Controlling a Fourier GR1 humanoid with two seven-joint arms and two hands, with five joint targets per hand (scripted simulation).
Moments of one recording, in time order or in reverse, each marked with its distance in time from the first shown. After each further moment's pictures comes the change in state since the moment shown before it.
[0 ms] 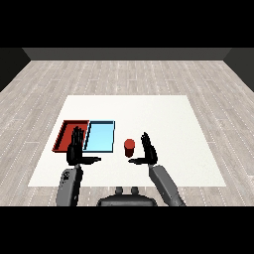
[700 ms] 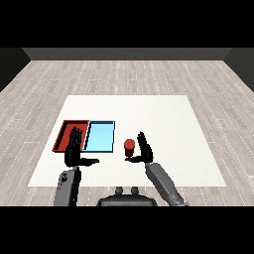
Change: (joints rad) left arm 0.028 0.007 0.000 -0.047 0.023 -0.021 0.010; right arm -0.082 -0.001 0.071 0.088 -0.092 -0.045 -0.021
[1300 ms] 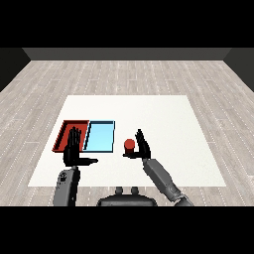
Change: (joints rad) left arm -0.012 0.015 0.022 0.031 0.013 -0.023 -0.026; right arm -0.117 0.001 0.029 0.133 -0.094 -0.052 -0.020
